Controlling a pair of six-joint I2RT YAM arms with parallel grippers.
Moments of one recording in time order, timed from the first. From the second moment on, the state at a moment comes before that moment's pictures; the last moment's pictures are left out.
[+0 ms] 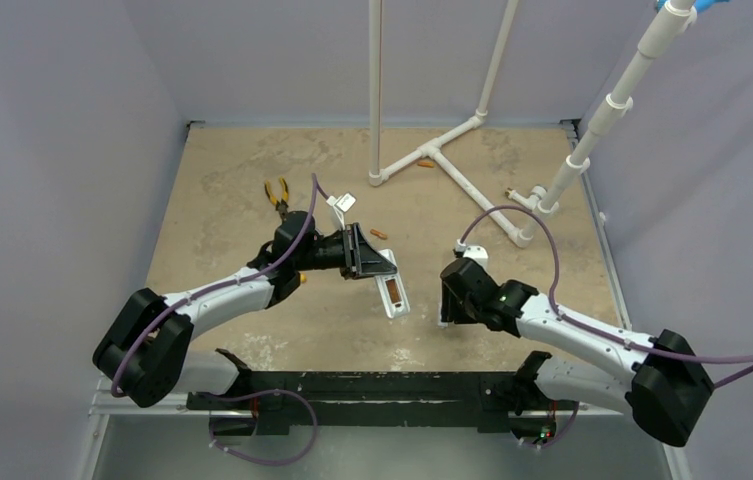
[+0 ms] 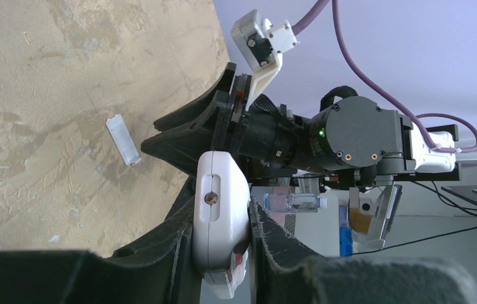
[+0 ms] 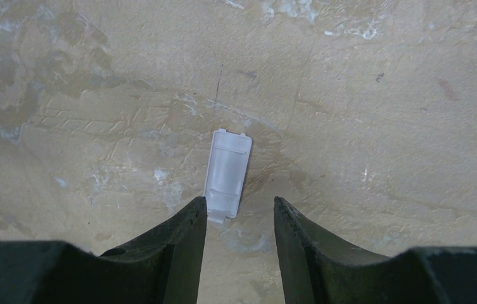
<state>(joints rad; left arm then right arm) -0.61 1.33 0.61 0.48 0.72 -1.08 0.81 1.04 0.57 -0.57 0.29 0.74</state>
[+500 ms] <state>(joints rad) -0.61 1.33 0.61 0.48 0.73 -1.08 0.79 1.12 0.53 -0.48 0.24 0.75</state>
